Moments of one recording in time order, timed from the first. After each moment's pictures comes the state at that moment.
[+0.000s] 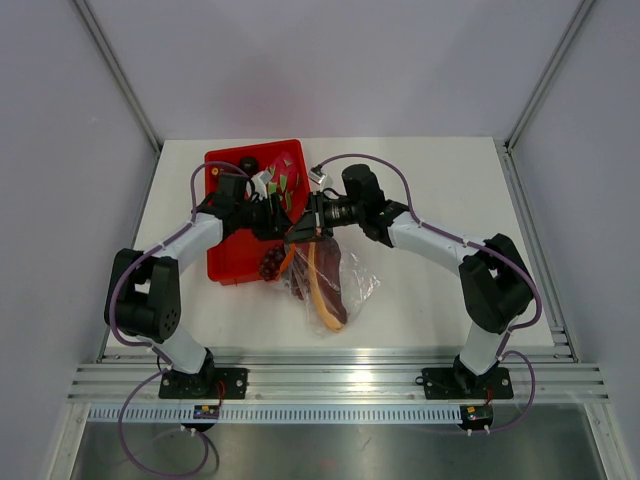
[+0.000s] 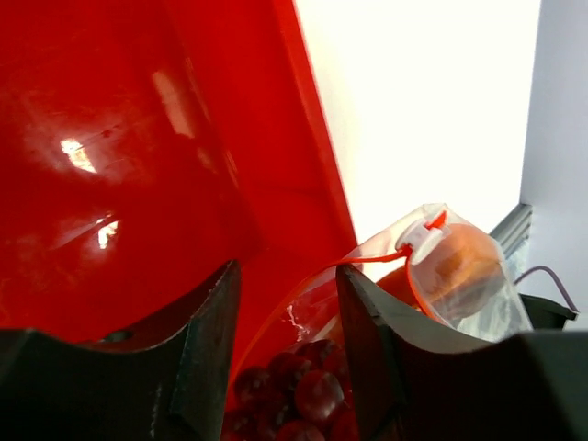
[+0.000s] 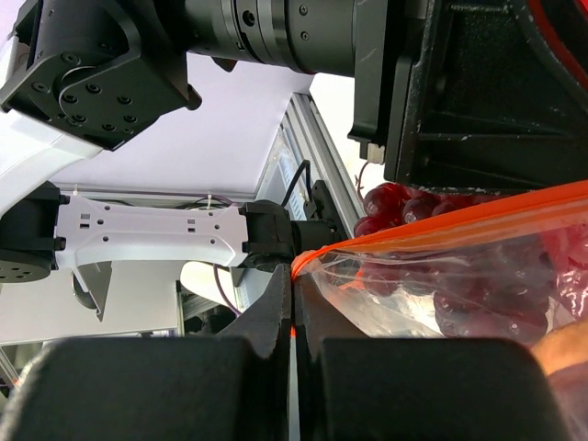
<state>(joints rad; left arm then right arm) -0.24 1.62 1.05 -0.27 0.61 -0.47 0.67 1.77 1.28 0.12 -0.86 0.89</state>
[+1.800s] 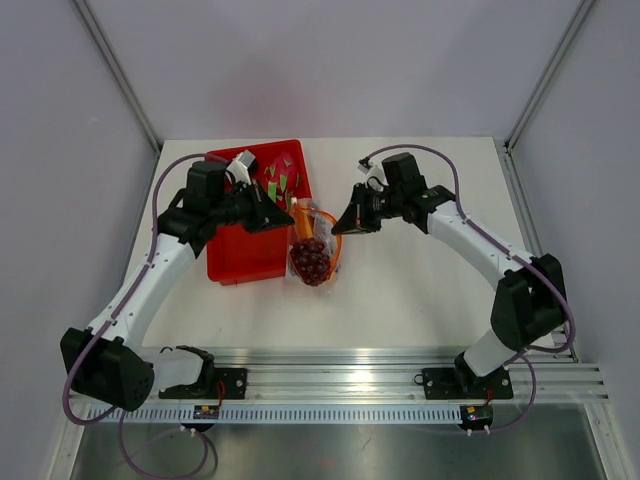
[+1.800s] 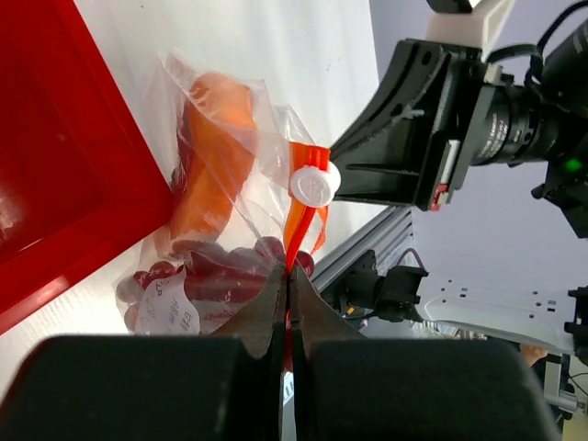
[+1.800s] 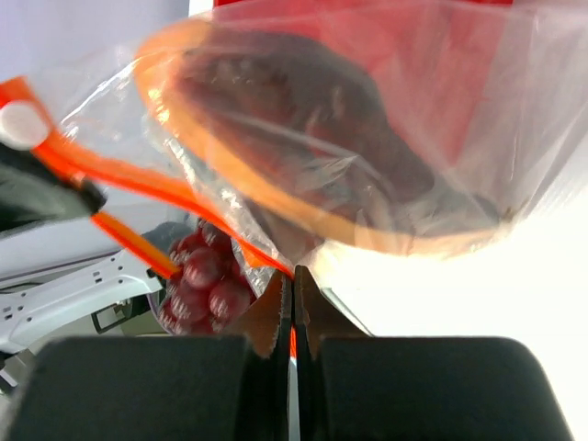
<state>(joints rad) -0.30 1.23 1.15 -0.50 0.62 -0.70 0.48 1.62 1.31 -0.41 -0.67 0.64</state>
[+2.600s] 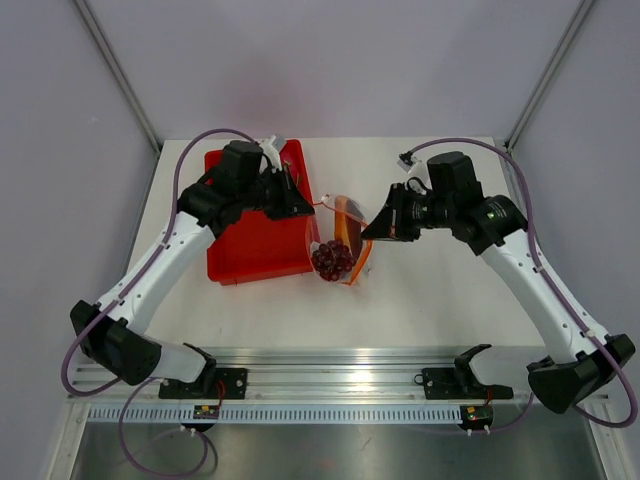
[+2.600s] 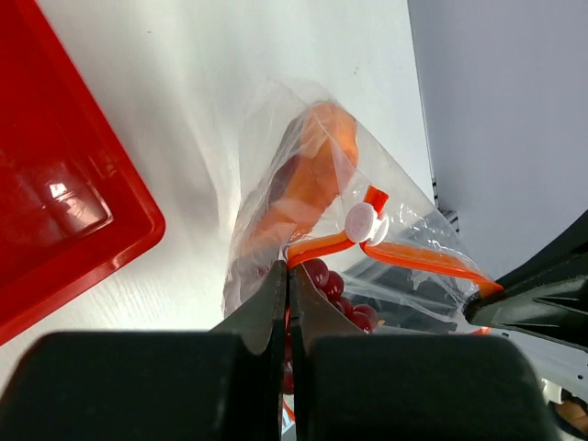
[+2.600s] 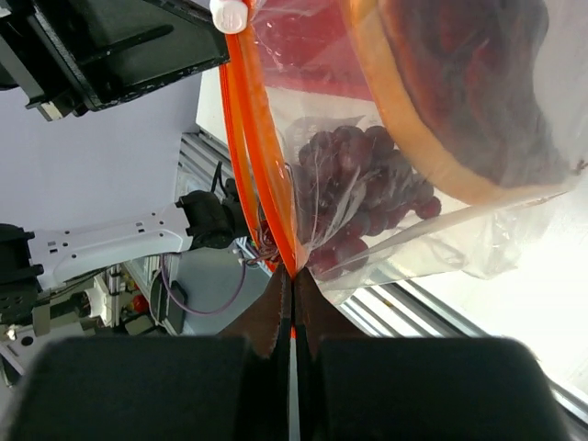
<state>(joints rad) -0.49 1.38 1.43 -0.67 0.36 -0.66 0.48 1.27 1.41 -0.81 -0.54 0.65</state>
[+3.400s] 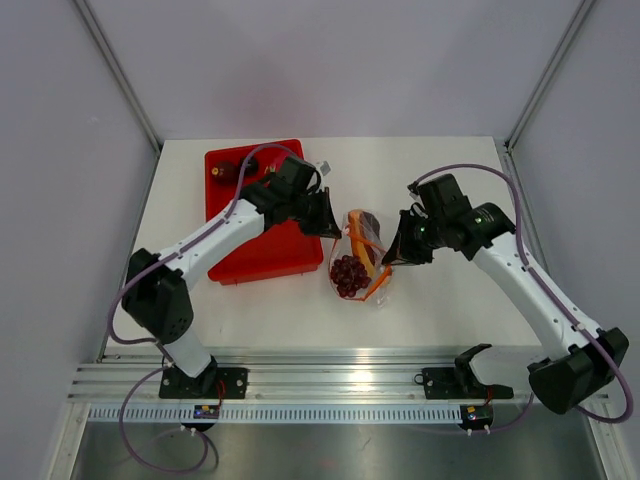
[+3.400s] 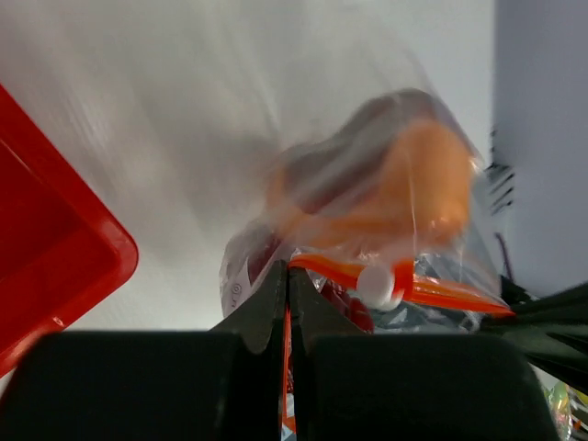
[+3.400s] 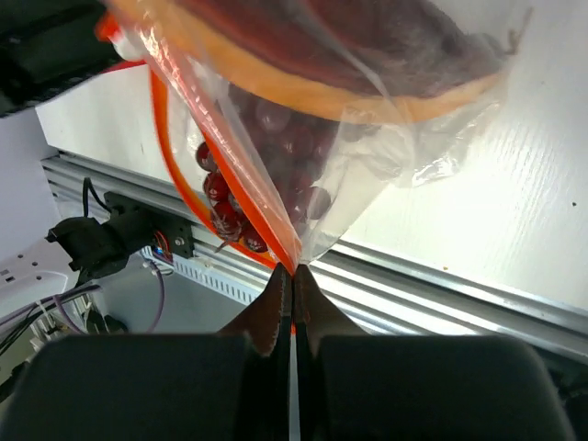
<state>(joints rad) -0.63 1.61 1.46 -0.60 0.35 -0.65 0.48 1.19 1.28 -1.00 -0.29 0.65</state>
